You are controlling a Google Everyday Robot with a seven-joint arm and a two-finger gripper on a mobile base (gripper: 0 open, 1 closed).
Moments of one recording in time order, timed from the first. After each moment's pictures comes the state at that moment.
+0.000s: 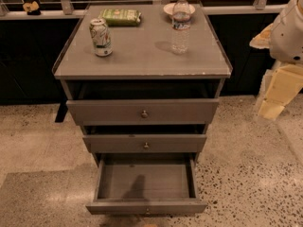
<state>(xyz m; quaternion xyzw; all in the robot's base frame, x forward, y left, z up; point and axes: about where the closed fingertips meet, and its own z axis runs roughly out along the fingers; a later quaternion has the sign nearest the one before) 0.438 -0.217 0.976 -0.60 0.78 -0.03 0.16</state>
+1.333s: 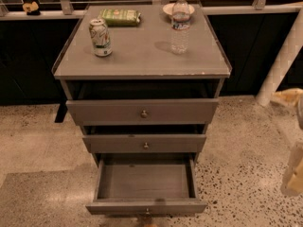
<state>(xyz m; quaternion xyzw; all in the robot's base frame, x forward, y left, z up) 0.355 -0.250 0.906 -0.61 0.78 -0.01 0.16</state>
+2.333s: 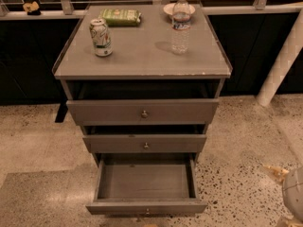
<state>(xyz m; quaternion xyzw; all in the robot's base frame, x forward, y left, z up) 0.281 -0.265 0.752 -0.58 0.80 0.06 0.13</state>
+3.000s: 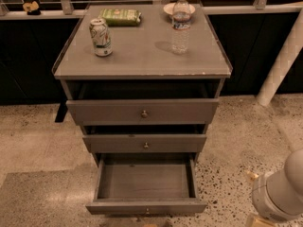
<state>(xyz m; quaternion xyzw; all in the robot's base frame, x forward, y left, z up) 0.309 -0.263 0.660 -0.57 0.82 0.03 0.10</state>
